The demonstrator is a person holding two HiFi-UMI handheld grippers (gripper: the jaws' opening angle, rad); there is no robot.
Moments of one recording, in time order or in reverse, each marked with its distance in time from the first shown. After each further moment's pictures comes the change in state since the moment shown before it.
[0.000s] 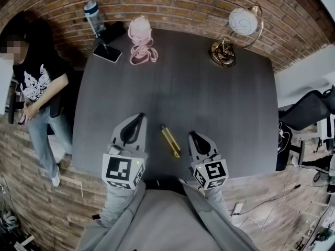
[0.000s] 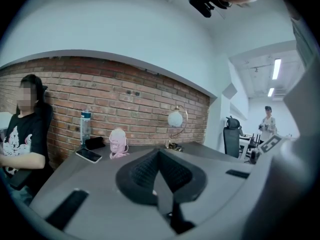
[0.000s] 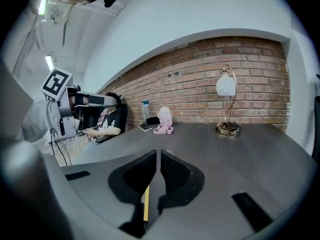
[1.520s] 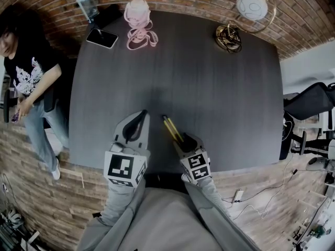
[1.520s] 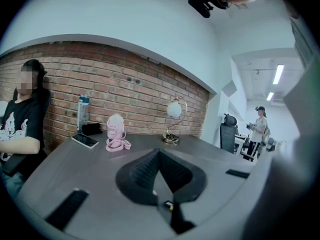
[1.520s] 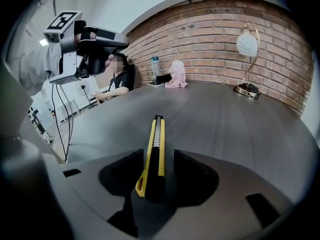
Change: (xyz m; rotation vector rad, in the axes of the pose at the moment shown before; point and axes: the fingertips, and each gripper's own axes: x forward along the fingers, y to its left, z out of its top) left arm 0.009 0.001 -0.048 -0.051 0.077 -0.049; right arm 0.036 0.039 -0.150 -0.061 0.385 0.096
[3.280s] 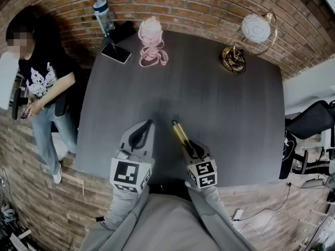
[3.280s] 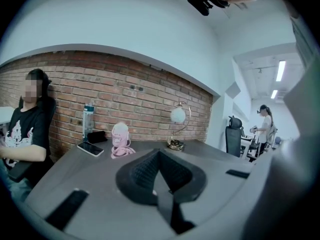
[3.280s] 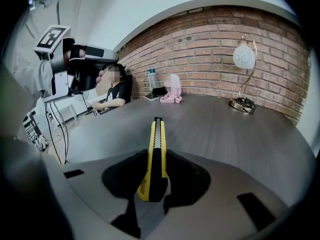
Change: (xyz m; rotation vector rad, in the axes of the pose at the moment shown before) left arm -0.005 0.006 0.022 0.017 -0.051 0.064; right arm -0.014 -0.027 0.052 -0.001 -0.092 -0.031
